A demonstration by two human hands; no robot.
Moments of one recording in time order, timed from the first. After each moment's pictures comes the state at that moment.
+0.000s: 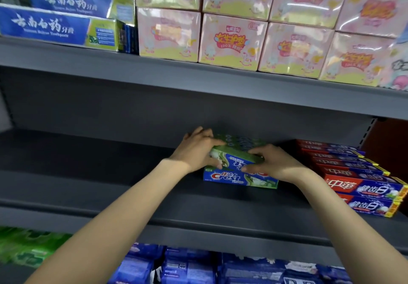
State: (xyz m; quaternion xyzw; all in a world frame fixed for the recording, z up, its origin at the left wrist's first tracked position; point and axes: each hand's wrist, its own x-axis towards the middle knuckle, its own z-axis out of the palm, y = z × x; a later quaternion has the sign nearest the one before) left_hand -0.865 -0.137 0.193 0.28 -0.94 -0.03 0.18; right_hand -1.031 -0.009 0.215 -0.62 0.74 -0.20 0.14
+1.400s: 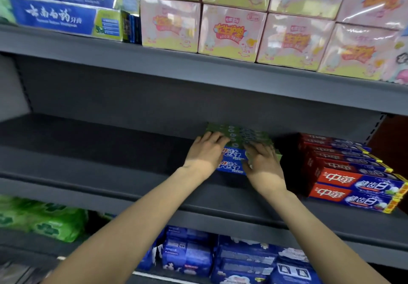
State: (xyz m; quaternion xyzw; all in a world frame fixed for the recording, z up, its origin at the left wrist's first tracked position) left_hand -0.891 -0.109 0.158 0.35 -0.91 0.07 0.19; right_hand -1.025 -0.019 0.147 -0.58 0.78 -0.19 -0.12
